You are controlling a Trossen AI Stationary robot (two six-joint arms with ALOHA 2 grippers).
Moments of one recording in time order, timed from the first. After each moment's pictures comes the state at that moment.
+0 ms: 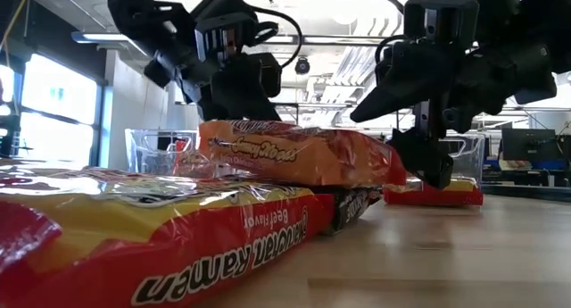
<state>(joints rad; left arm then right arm) -0.01 1.76 0.83 0.24 0.41 -0.54 0.31 1.72 0.51 0.79 0.05 0.96</state>
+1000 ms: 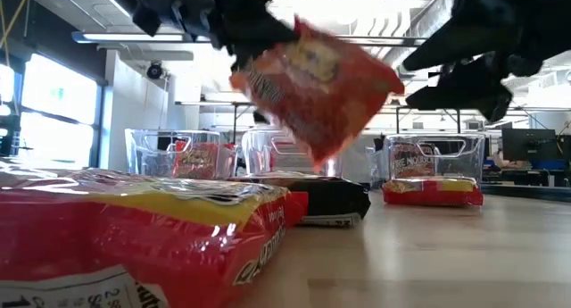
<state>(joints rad) -0.04 1.52 0.83 0.31 0.25 -0.33 0.62 1.43 0.51 0.41 0.75 0.83</state>
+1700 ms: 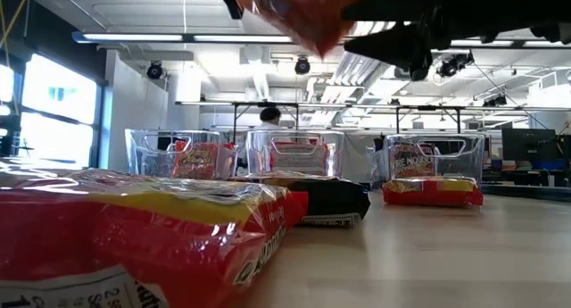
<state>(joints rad) -0.07 1.29 0.83 0.42 0.06 -0.20 0.44 1.51 0.51 0.95 0.66 0.24</state>
